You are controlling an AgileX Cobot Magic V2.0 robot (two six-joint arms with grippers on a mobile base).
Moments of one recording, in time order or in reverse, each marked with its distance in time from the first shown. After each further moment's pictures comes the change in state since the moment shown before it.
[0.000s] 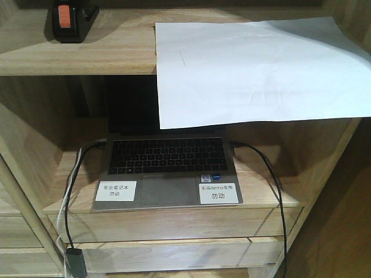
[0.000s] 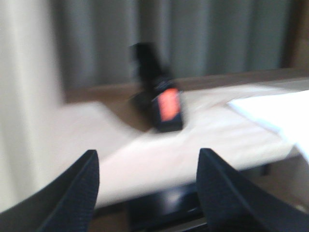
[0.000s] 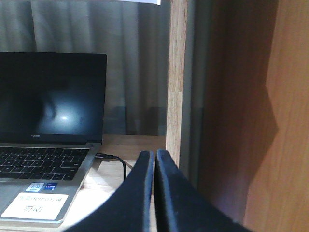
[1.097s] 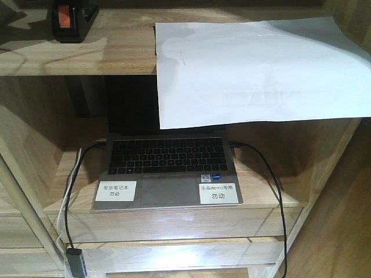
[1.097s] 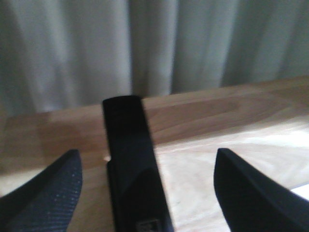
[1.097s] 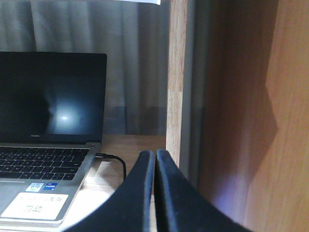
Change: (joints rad) left arm -0.051 0.811 -0.979 0.125 0.489 -0.180; right arm 0.000 0.000 0.000 0.000 0.000 0.000
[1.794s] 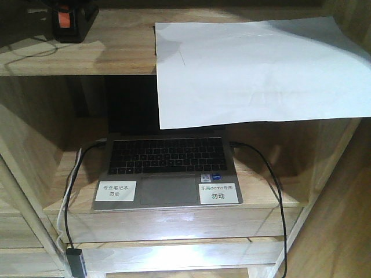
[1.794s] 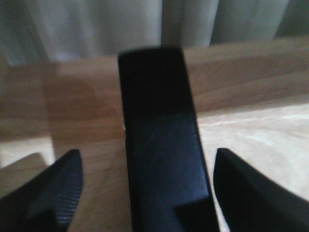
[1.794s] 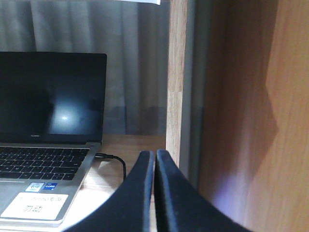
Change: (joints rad) left arm 0.000 0.186 -0.198 0.070 0.218 -0.053; right arm 0.000 0.000 0.000 0.000 0.000 0.000
